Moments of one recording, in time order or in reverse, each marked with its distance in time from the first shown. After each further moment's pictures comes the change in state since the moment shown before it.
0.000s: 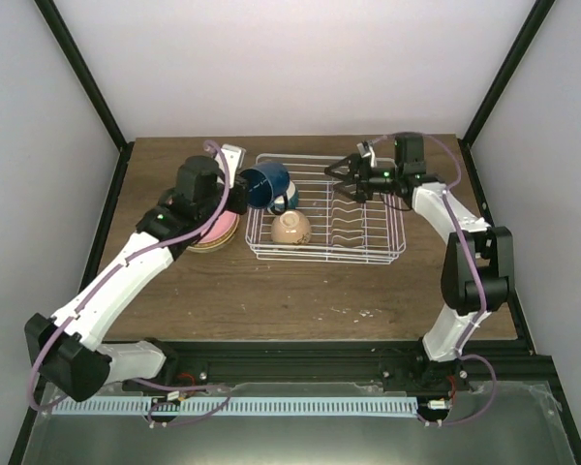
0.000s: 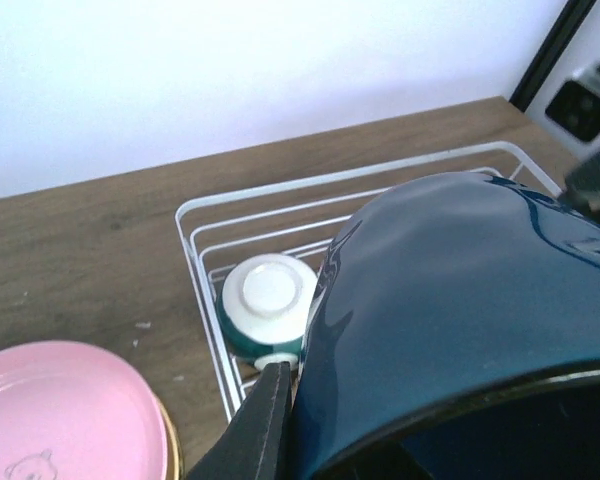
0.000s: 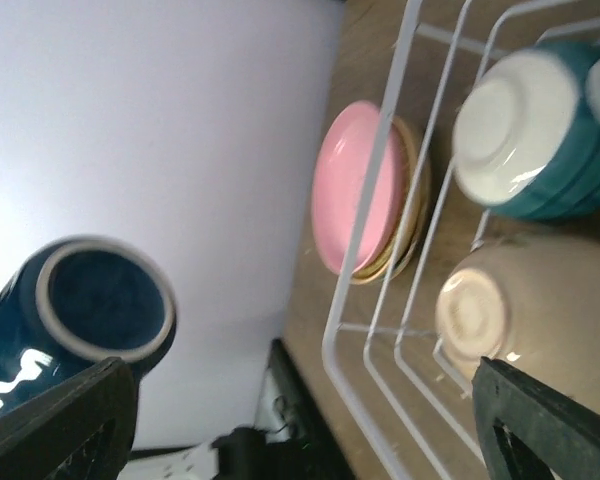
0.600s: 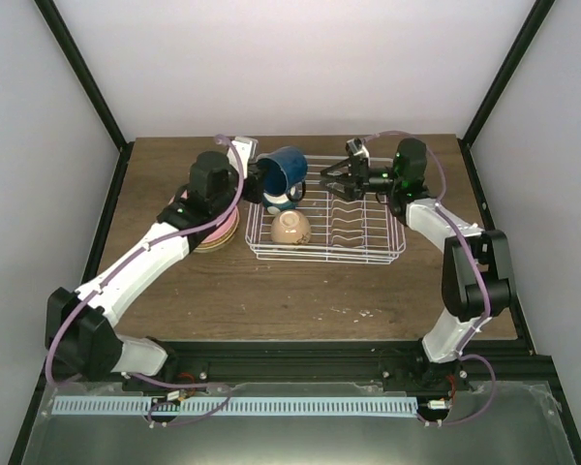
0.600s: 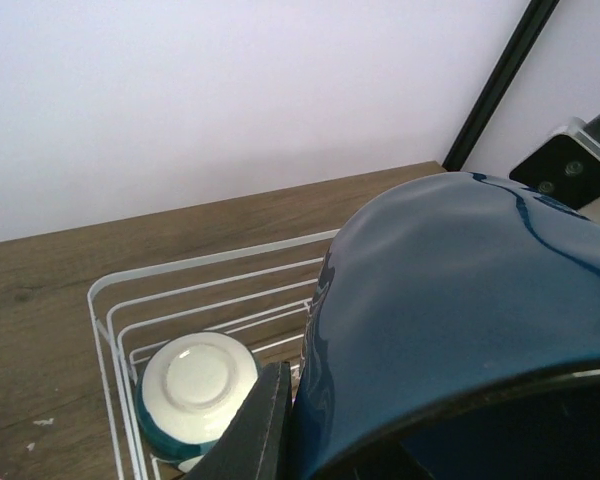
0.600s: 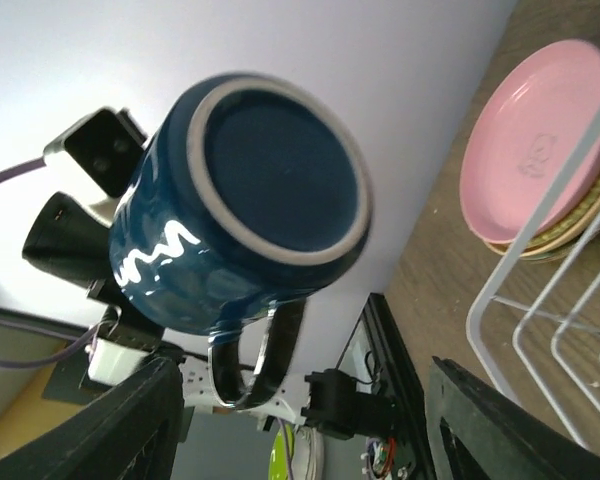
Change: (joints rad) left arm 0.005 0.124 -0.053 0.341 0.101 -0.053; right arm 0.038 -0.054 -0.237 0.784 -0.279 0.533
